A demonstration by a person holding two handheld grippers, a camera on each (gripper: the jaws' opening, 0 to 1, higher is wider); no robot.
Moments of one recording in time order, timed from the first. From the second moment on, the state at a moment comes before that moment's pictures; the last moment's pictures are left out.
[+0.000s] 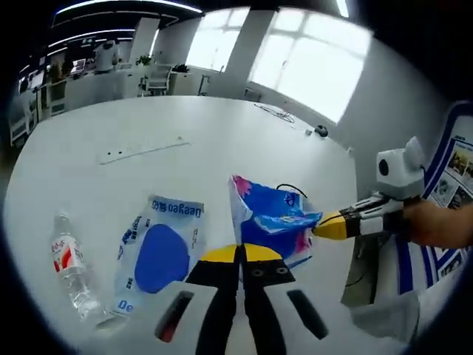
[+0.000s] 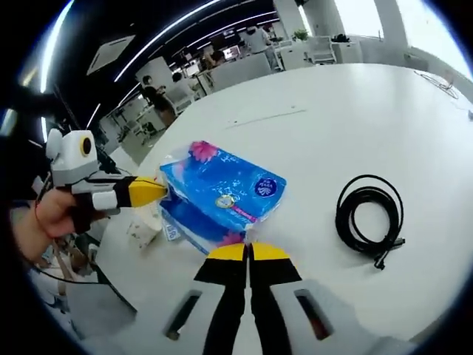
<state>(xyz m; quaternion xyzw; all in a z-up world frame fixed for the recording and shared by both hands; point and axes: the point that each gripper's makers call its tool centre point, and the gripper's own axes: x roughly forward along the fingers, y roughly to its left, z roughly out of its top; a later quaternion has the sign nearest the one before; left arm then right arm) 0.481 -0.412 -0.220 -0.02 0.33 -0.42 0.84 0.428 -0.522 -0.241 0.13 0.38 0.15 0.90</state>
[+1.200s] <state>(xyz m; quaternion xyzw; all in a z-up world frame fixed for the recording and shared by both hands) 0.526 -0.561 -0.161 -0.10 0.27 -0.44 0.85 0.504 -0.677 -0.149 0.03 0.30 0.11 0.95</state>
